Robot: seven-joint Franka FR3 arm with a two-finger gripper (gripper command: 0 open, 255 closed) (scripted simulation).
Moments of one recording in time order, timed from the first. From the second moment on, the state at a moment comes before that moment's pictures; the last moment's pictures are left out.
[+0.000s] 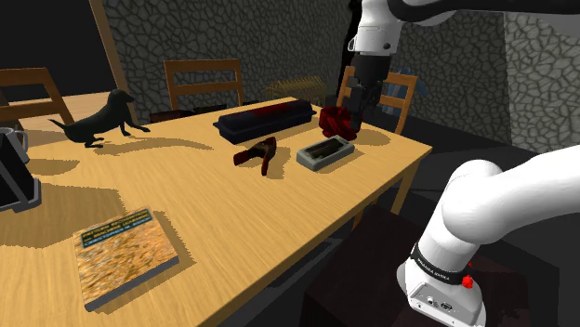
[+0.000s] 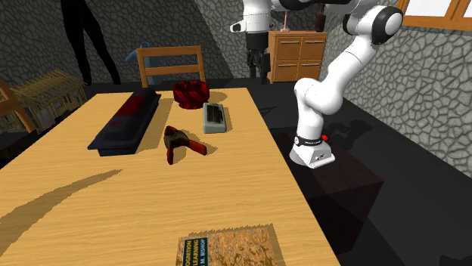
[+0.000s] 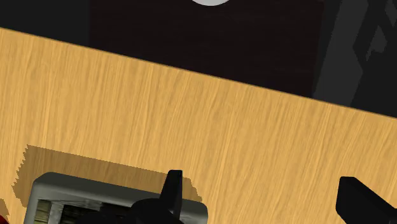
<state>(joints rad) 0.01 -0.81 0.02 -2.38 0.06 1.50 -0.03</state>
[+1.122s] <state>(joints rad) -0.06 -0.35 0.16 -2.29 0.09 1.96 0.29</state>
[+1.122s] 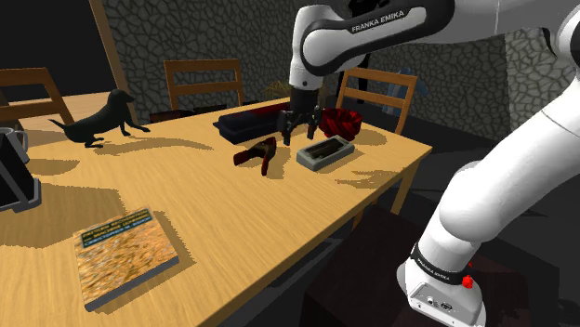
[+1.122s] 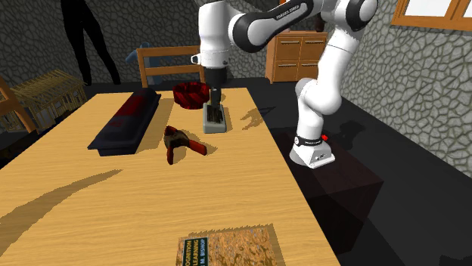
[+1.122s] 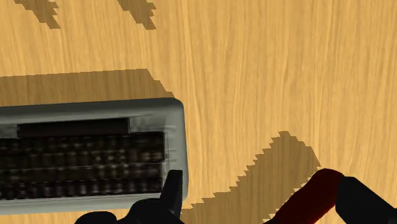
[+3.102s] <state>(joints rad) -0.09 0.09 0.19 -2.09 -0.02 2.25 0.53</state>
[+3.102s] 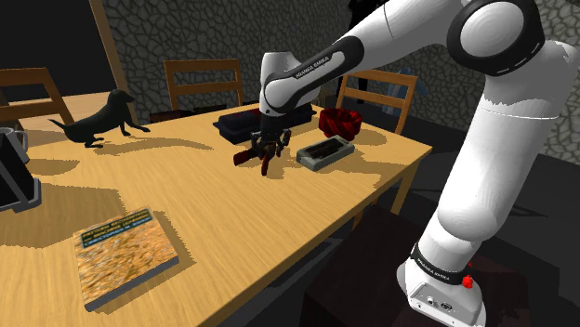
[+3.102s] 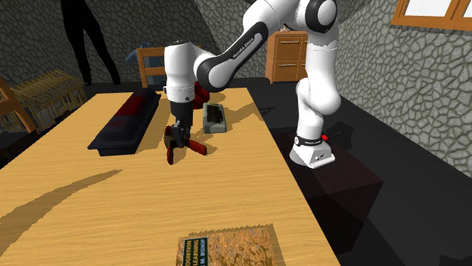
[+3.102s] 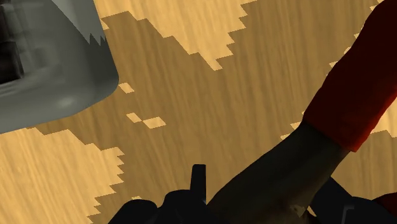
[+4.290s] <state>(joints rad) -0.09 0.03 0.19 -2.00 -0.01 2.10 0.51</state>
